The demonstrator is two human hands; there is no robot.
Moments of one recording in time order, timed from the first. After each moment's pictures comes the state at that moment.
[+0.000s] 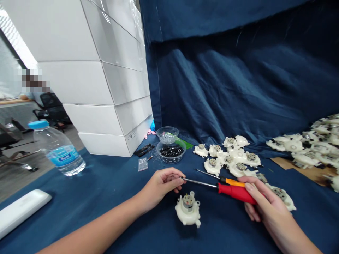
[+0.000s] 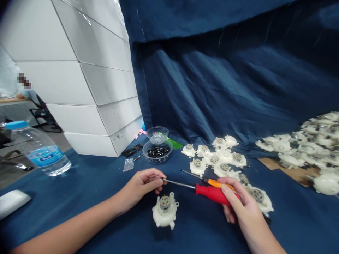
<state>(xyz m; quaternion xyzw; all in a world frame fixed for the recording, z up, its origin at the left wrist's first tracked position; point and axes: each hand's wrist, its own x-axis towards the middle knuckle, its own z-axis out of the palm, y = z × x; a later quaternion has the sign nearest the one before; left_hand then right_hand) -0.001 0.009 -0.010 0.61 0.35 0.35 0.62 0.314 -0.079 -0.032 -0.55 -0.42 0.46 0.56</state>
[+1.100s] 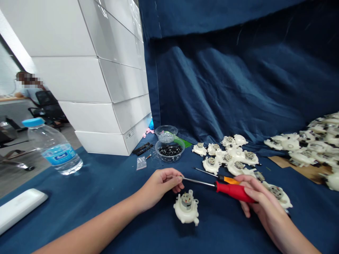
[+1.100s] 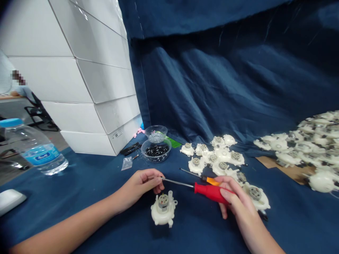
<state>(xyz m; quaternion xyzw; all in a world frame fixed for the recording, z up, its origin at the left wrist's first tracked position) -0.001 0.010 -0.013 0.62 0.35 0.32 0.63 0.321 -0.078 -0.036 -0.54 -0.46 0.47 0.53</state>
